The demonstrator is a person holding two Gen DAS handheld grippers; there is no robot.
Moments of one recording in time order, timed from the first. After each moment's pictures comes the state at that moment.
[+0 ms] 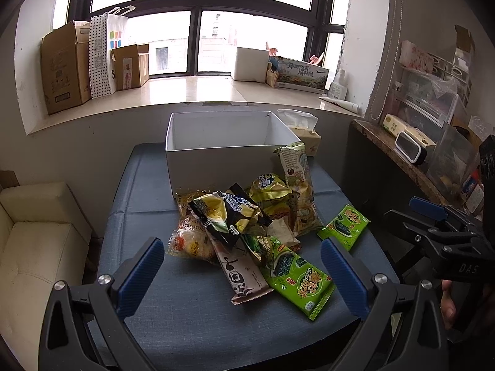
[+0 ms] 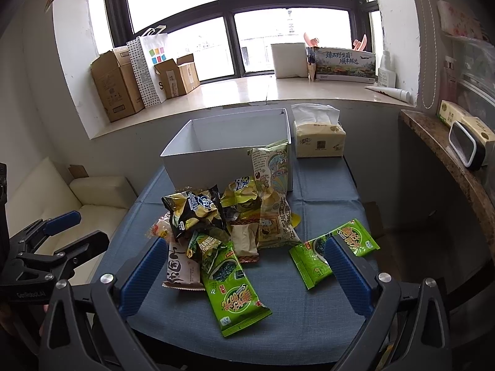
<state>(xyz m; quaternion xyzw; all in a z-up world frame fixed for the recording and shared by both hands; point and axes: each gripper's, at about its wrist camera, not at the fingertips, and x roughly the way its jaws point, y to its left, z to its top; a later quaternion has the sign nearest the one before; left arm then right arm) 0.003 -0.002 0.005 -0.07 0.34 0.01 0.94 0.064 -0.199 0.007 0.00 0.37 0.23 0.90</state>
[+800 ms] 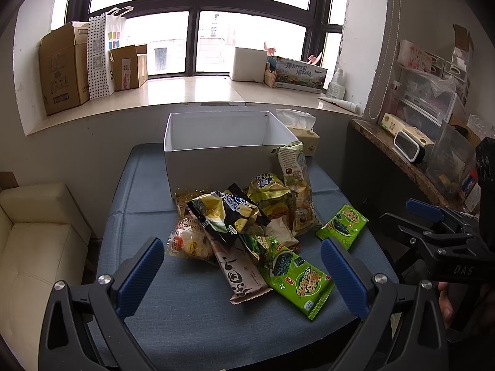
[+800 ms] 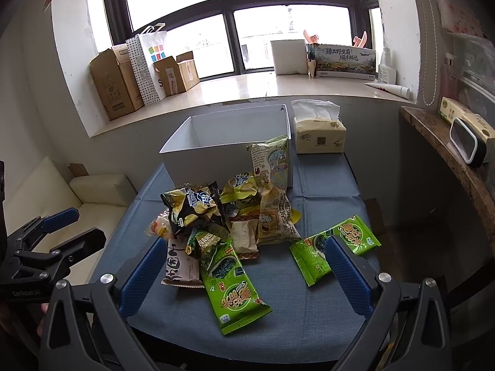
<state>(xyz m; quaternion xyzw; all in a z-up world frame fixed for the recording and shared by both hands) 0.003 -0.003 0.004 -0.07 0.34 0.01 0.94 0.064 -0.201 0.002 0.00 0.37 0.23 0.90</state>
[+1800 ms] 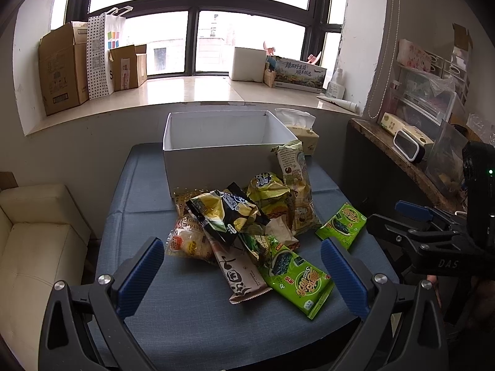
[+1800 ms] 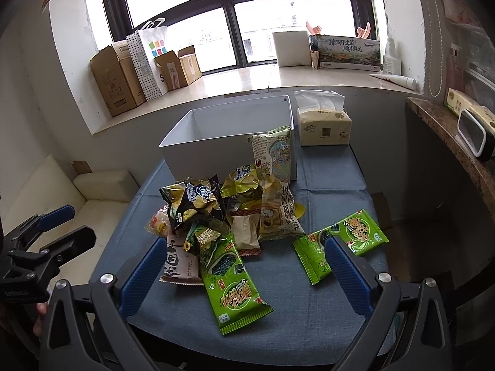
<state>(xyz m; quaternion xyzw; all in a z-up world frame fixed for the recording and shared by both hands) 0.003 -0.002 0.002 -0.07 0.34 0.01 0.94 0.080 -0.202 -0.015 0.00 0.39 0.24 0.89</state>
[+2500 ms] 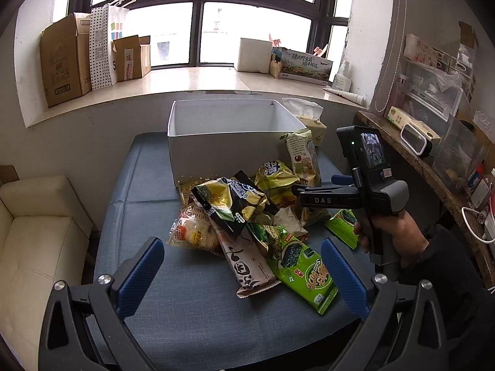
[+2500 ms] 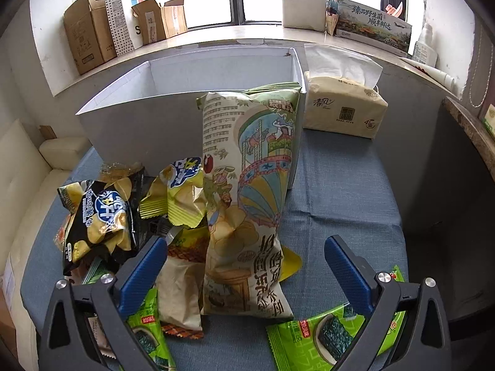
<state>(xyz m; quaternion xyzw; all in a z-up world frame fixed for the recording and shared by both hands) 0.008 0.003 -0.017 -0.07 0.36 0.02 0.93 0.226 -0.149 -0.120 -0.08 0.44 0.22 0.87</state>
